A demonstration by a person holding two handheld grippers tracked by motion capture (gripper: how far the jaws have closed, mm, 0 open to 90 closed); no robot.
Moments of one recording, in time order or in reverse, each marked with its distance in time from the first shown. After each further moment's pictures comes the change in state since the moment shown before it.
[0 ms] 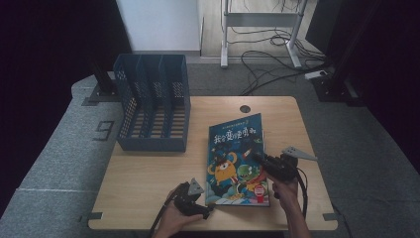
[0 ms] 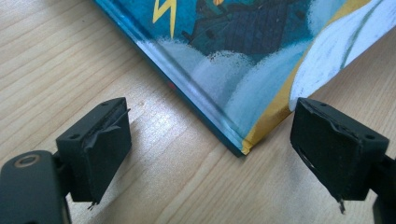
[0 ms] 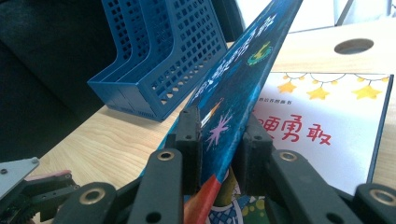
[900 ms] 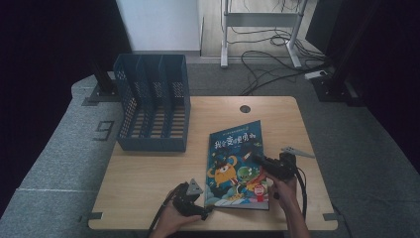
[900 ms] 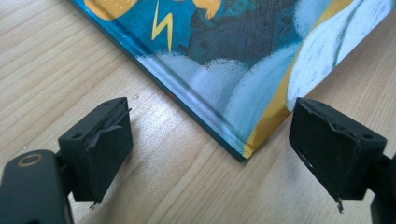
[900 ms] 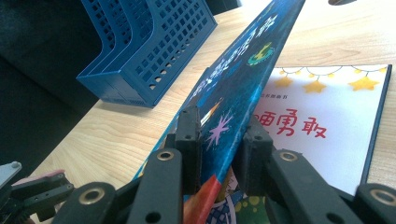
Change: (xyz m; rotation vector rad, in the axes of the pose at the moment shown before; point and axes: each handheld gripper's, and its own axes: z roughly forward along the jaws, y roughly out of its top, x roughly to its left) left arm 0.002 -0.002 -0.003 0.013 -0.026 0.018; right arm -0.021 -0.010 0.012 0.086 -0.013 0.138
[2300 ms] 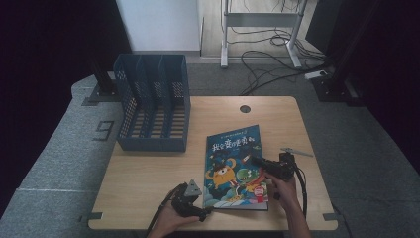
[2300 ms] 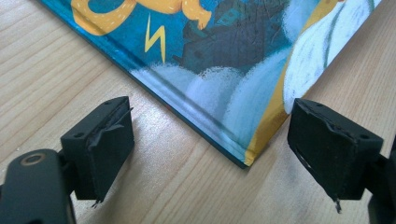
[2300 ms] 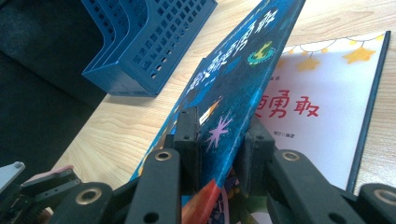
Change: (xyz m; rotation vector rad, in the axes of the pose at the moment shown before) left arm 0.003 -0.004 -0.002 -0.008 -0.042 0.029; right arm -0.018 -0.006 0.009 0.064 0.051 0.105
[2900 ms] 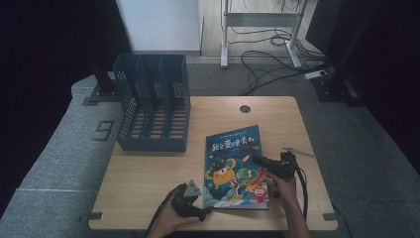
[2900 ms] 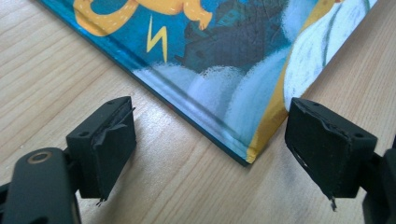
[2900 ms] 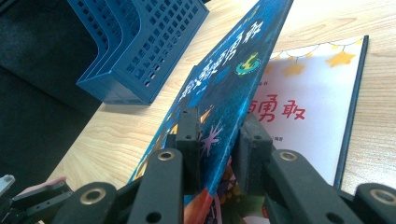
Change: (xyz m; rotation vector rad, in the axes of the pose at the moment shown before) left arm -0.001 -0.001 0.000 -0.007 0.005 0.004; right arm -0.004 0.001 0.000 -0.027 -0.023 0.025
